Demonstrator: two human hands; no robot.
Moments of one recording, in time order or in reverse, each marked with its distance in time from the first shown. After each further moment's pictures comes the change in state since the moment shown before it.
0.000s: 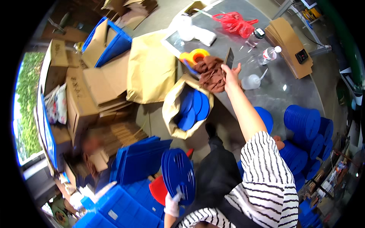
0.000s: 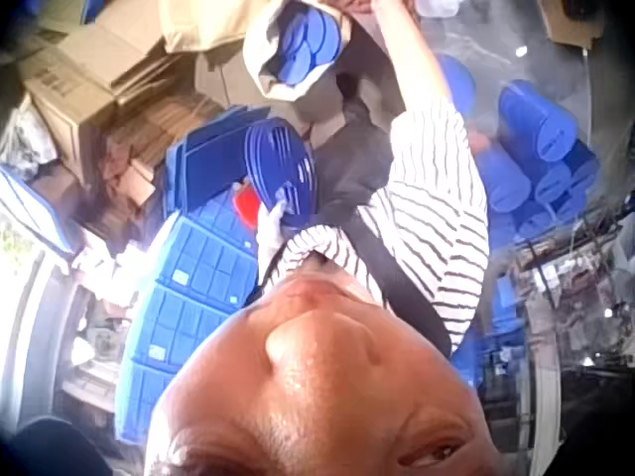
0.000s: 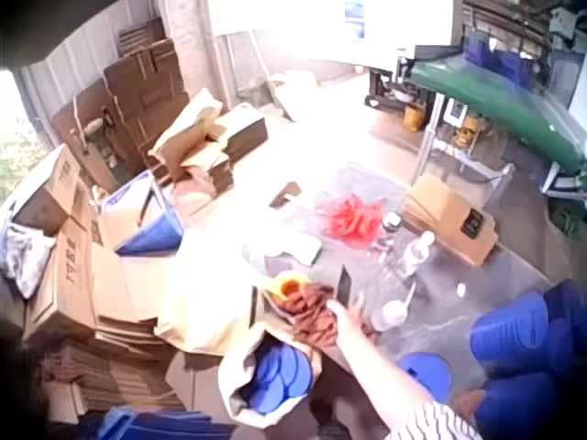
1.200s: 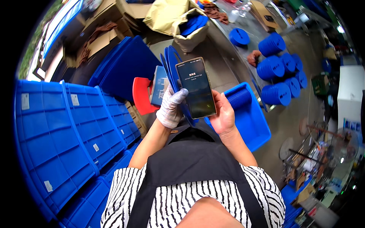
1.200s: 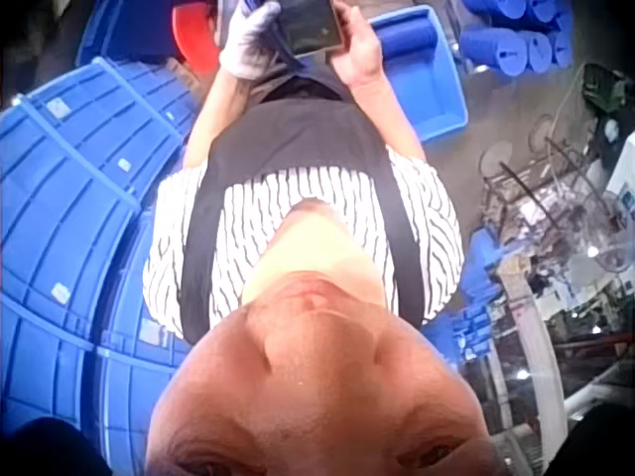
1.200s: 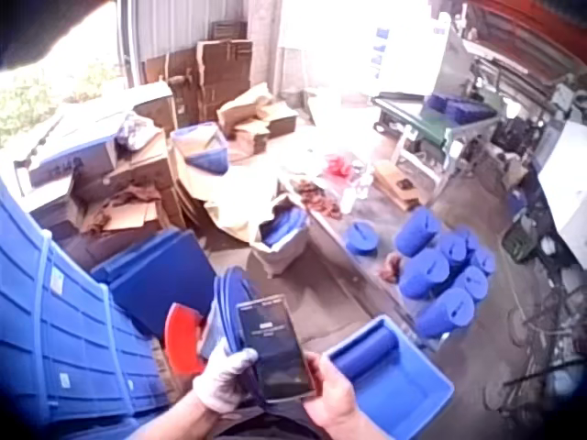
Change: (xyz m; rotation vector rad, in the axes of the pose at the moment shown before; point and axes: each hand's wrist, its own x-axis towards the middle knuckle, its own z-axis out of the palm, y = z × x) left_hand -0.292 -0.308 -0.256 -0.383 -0.894 0.524; right_hand -0.878 0.102 -0.436 0.272 -0.786 0.246
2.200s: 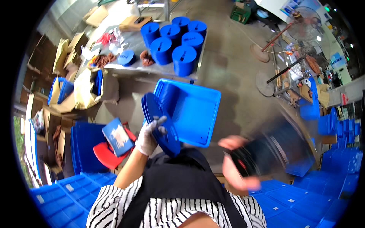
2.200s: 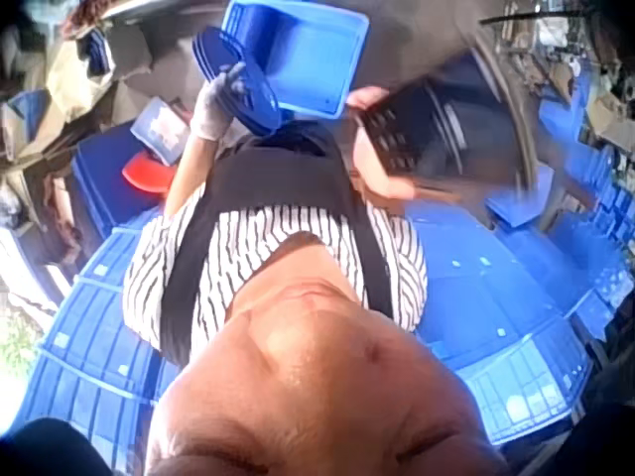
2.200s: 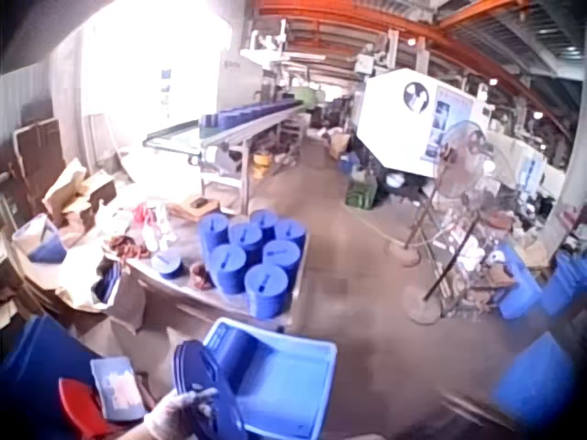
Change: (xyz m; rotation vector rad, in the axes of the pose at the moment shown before) left_hand -0.113 -0.273 0.166 0.230 -0.344 -0.654; right_hand -0.468 -0.093 -0.087 -0.535 0.501 -1.287
